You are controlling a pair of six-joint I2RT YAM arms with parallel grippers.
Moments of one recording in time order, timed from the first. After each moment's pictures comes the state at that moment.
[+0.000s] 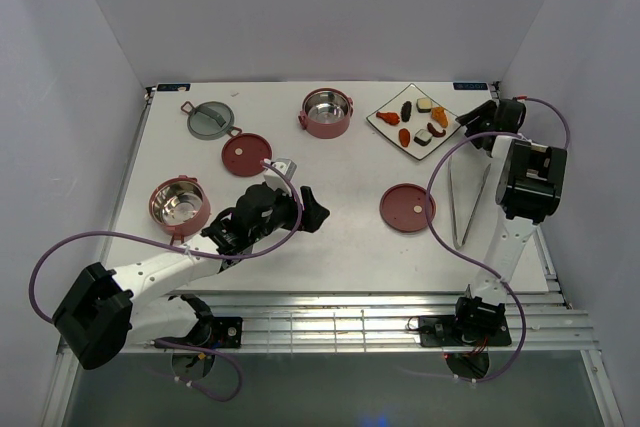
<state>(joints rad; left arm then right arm) -0.77 1.15 0.56 0.21 -0.02 -0.53 -0.24 2.22 1.45 0.21 -0.23 0.74</state>
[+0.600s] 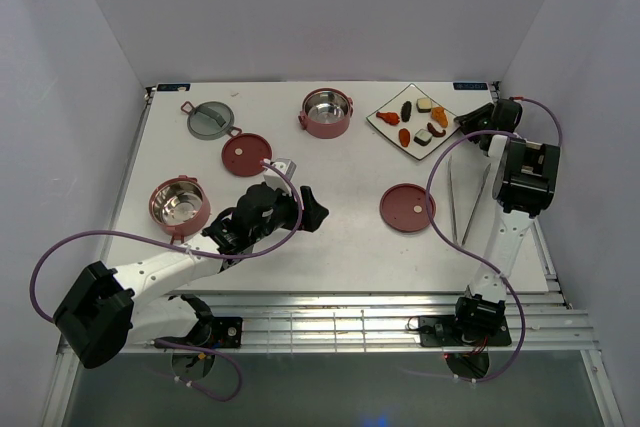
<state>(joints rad) -0.77 1.16 0.56 0.21 -0.04 -0.52 -0.24 2.34 1.55 0.28 -0.28 0.82</state>
